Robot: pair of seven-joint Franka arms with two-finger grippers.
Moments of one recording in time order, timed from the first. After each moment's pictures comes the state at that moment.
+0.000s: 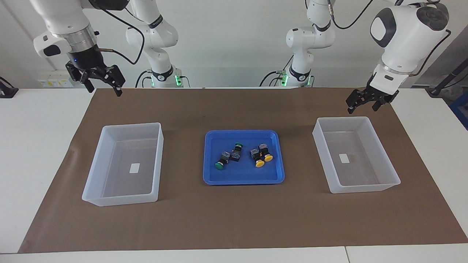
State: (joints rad) left arm -0.01 -0.01 -0.02 -1.71 0.02 1.69 -0.06; right arm 0.02 -0.08 -0.06 -1.64 0.03 1.59 0.18
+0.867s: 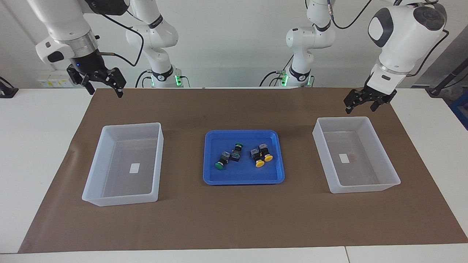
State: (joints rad) left arm -0.13 -0.01 -0.03 -1.73 0.02 1.79 -0.17; right arm 0.02 -0.08 -0.04 -1.65 -0.02 1.59 0.13
